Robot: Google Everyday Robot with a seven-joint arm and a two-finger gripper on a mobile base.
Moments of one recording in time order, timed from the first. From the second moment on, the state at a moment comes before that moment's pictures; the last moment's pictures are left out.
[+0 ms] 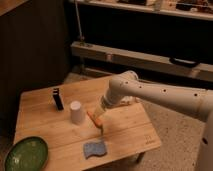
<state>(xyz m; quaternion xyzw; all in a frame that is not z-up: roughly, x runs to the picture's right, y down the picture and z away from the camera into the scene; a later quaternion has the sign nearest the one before) -0.022 0.111 0.787 -0.34 -0.05 0.41 0.85</state>
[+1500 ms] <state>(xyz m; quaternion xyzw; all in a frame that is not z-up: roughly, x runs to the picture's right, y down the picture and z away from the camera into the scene) -0.056 0.182 0.843 -0.38 0.08 0.35 0.85</state>
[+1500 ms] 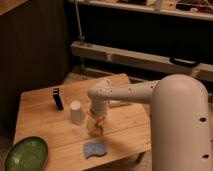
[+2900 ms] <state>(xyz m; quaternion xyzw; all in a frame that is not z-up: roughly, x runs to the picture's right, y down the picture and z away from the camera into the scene) -0.006 0.152 0.758 -0.32 0.05 0.35 0.88</state>
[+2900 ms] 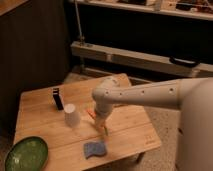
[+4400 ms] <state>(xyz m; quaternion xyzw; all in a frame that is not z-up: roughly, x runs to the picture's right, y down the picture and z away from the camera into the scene) 0.007 0.203 0.680 -0.42 -0.08 0.20 0.88</state>
